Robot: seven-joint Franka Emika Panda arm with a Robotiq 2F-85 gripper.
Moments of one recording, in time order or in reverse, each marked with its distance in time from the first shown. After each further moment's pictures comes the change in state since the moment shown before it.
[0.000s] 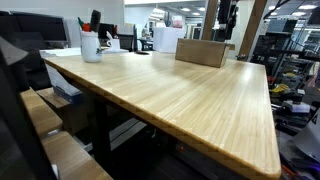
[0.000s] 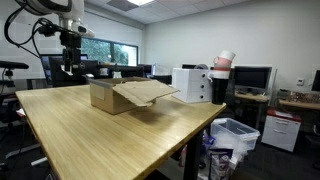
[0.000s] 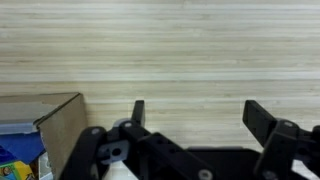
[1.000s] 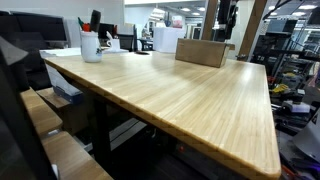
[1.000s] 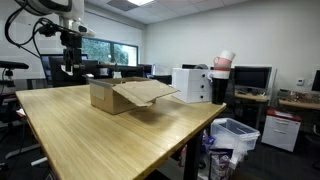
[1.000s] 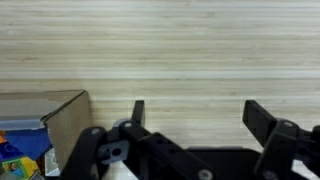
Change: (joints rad) arm -0.004 0.000 -0.001 0.000 -0.020 0.004 0.000
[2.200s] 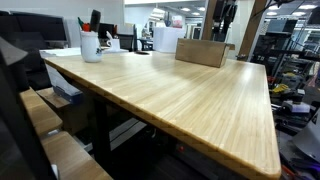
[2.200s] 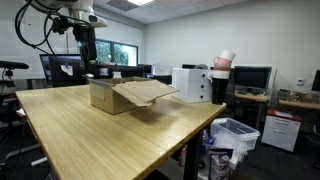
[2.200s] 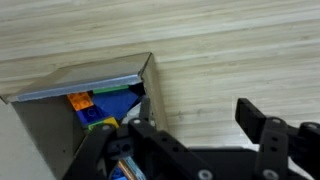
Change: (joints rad) arm -0.107 -0.020 -0.069 0.004 -0.128 0.101 0.014
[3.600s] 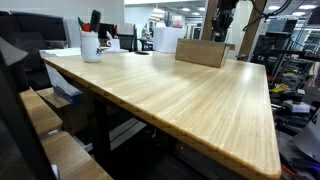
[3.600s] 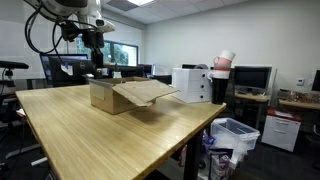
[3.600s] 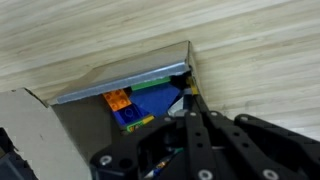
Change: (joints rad) arm -0.054 0.066 -0.013 0.000 -0.108 0.048 0.100
